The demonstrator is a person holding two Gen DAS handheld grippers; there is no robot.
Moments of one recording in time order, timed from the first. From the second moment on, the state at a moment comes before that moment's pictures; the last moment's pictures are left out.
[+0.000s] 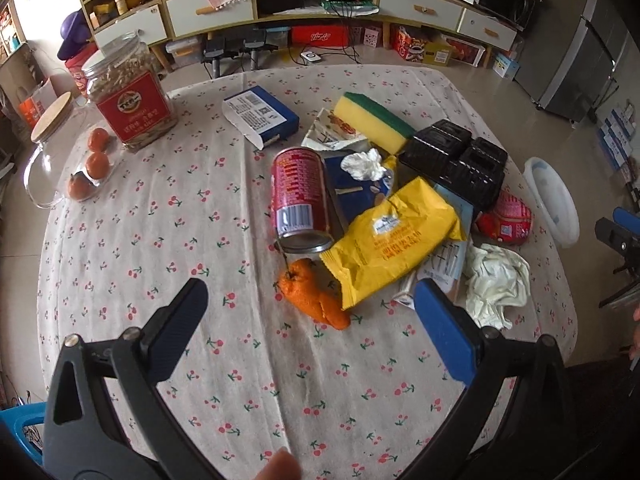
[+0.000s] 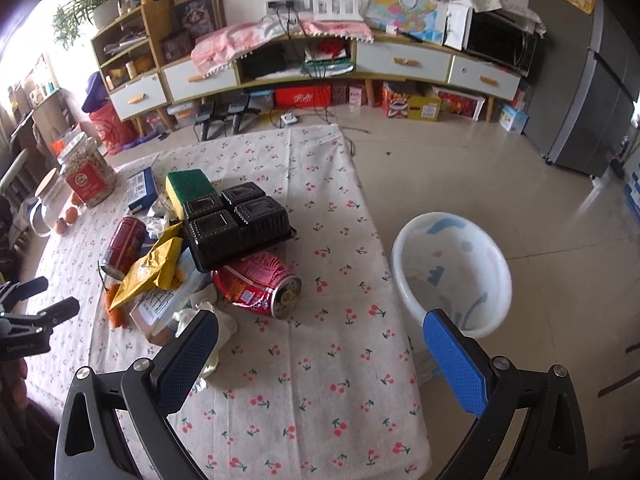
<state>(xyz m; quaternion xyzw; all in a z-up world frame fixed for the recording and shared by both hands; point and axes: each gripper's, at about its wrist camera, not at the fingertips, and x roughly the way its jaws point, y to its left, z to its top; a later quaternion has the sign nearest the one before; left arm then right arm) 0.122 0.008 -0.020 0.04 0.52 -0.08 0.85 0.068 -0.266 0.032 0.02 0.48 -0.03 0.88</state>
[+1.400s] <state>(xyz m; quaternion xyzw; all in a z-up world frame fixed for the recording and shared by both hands) 0.192 0.088 -0.044 -0.12 0.54 -0.07 0.83 0.291 -0.134 -0.039 0.03 0.59 0.15 0.80</state>
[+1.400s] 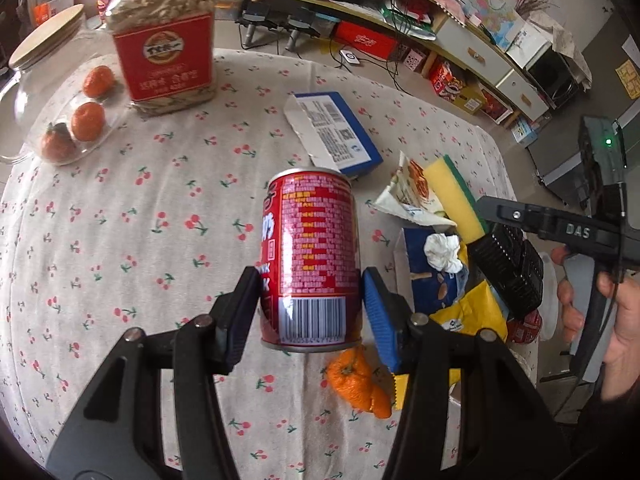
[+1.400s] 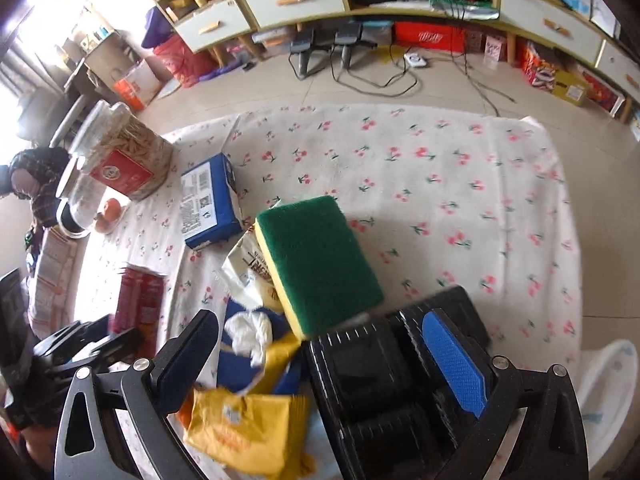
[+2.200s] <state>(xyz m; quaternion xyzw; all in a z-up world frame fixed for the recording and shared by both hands) 0.179 0.156 -0.033 -0.16 0.53 -0.01 0.83 0.343 0.031 -0.087 -0.10 0.58 0.20 0.78</state>
